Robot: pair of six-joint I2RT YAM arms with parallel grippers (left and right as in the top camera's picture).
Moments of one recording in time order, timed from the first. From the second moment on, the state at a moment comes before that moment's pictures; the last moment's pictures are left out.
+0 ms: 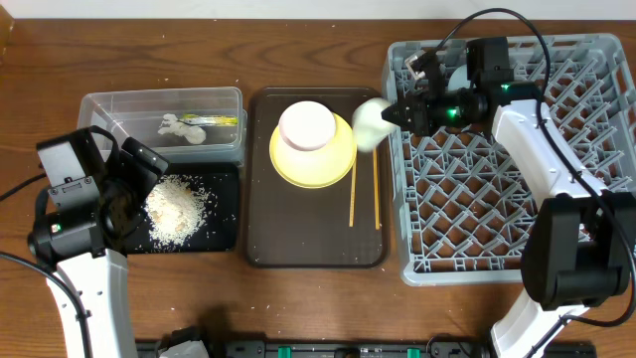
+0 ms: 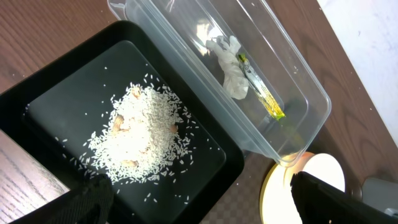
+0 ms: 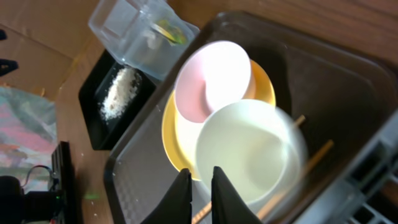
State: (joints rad) left arm 0.33 1.10 1.10 -0.91 0.07 -0.66; right arm 0.10 1.90 1.46 -0.63 -0.94 -0.20
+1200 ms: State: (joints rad) left arm 0.33 1.10 1.10 -0.91 0.07 -0.66; right arm 0.43 1.90 1.60 -0.92 -0.18 -0.15
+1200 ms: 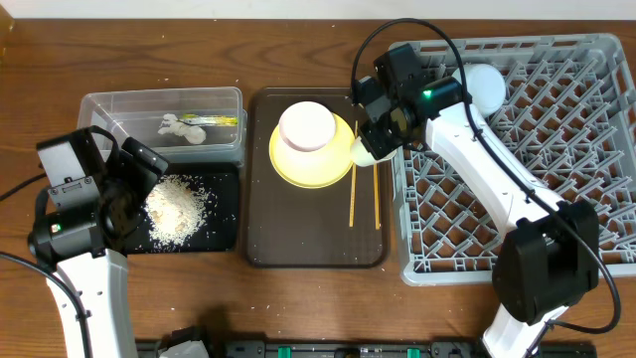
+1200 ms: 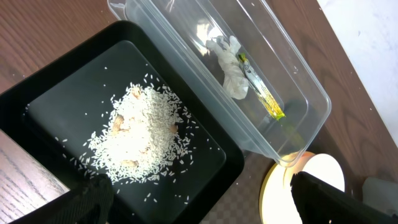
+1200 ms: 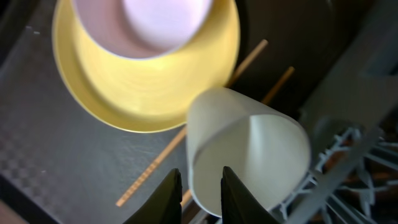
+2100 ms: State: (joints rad) left arm 0.33 1.10 1.10 -0.91 0.07 -0.66; right arm 0.45 1.90 1.53 -0.88 -0.18 -0.08
